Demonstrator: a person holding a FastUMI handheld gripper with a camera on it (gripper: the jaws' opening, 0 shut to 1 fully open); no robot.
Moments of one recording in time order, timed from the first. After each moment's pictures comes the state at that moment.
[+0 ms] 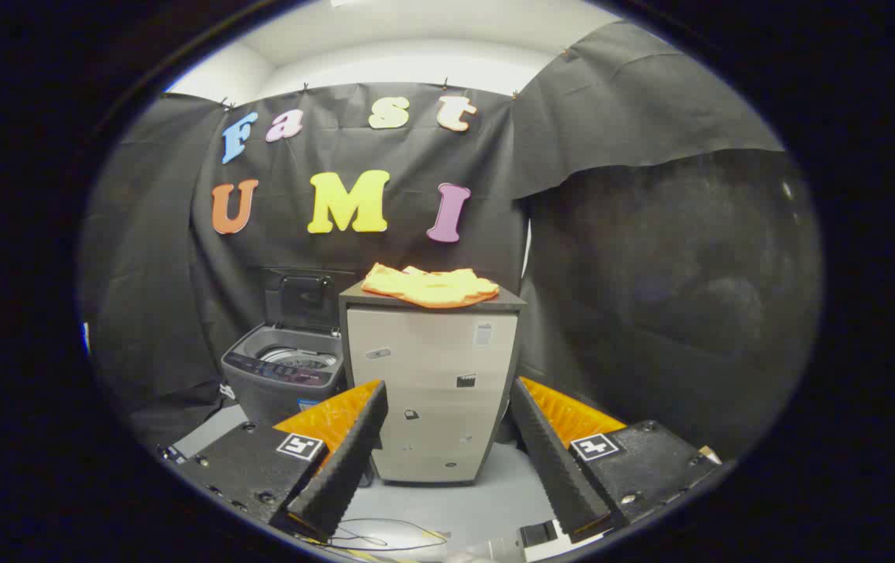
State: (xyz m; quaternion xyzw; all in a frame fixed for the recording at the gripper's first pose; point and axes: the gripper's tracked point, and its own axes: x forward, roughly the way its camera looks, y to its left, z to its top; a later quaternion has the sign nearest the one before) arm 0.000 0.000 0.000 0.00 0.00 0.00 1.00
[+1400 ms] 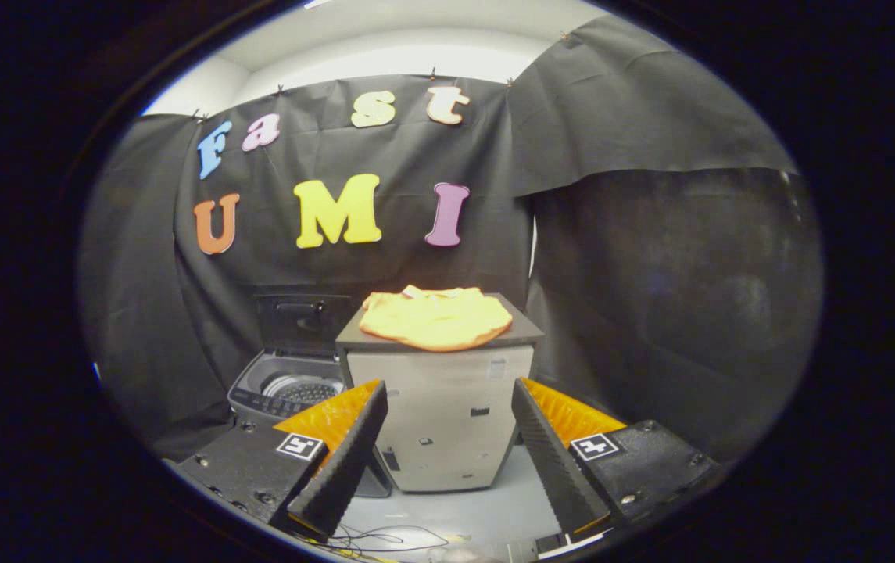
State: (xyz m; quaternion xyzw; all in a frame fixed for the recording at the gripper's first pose) arm 0.077 0.018 0.114 0.03 0.02 0.00 1.00
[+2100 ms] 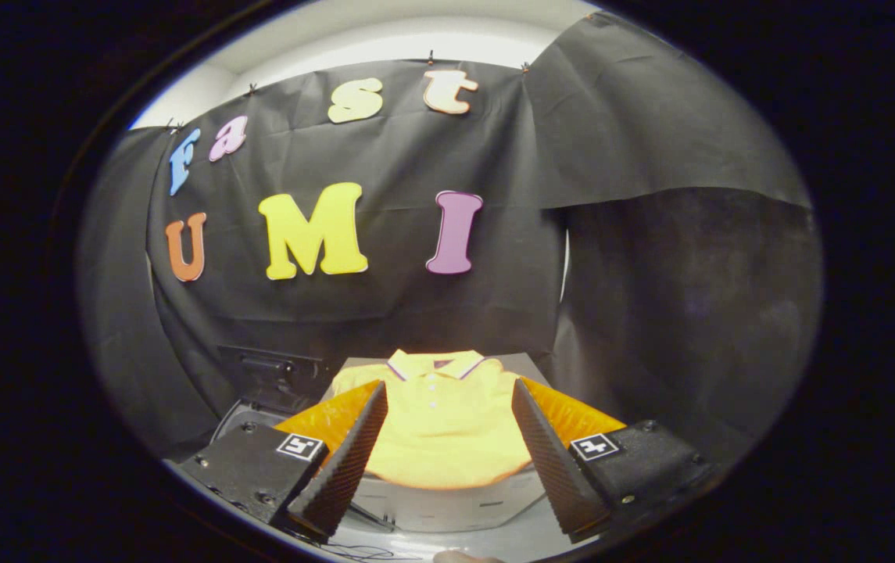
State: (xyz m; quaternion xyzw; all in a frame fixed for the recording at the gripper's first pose) arm 0.319 0.019 0.234 0.04 0.04 0.03 1.00
